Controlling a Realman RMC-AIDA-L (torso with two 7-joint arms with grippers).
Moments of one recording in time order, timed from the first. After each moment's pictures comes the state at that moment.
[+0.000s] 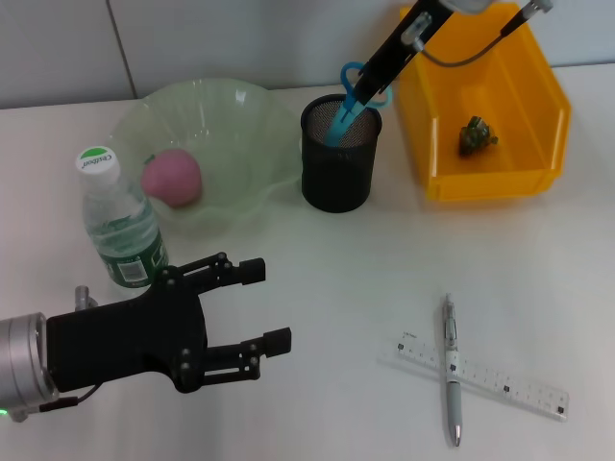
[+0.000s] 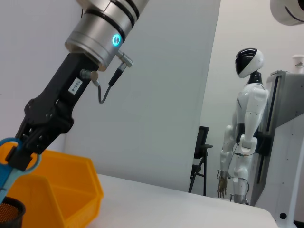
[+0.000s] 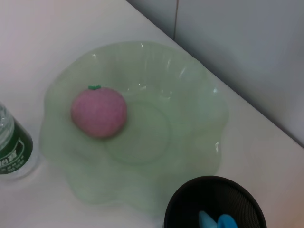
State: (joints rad) left arm -0.33 -2.05 1.27 0.65 1.41 1.62 -1.14; right arm 1.23 1.95 -1.05 -0.70 -2.69 -1.39 2.43
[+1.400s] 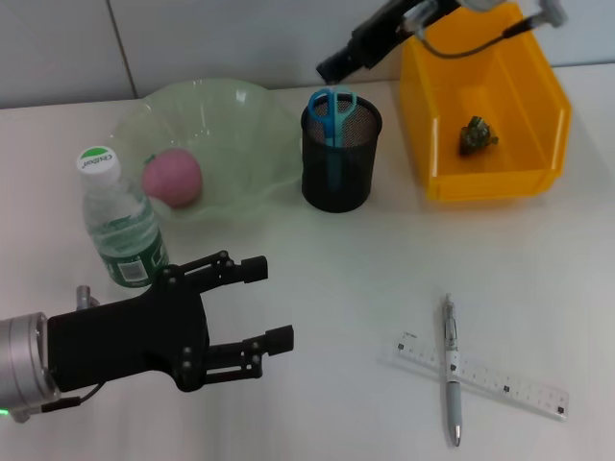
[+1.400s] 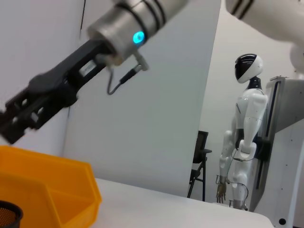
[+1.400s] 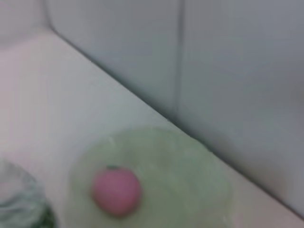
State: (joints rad) left arm -0.33 -2.06 1.27 0.65 1.41 1.62 -1.15; right arm 0.94 2.08 -1.05 -1.23 -2.56 -1.41 2.43
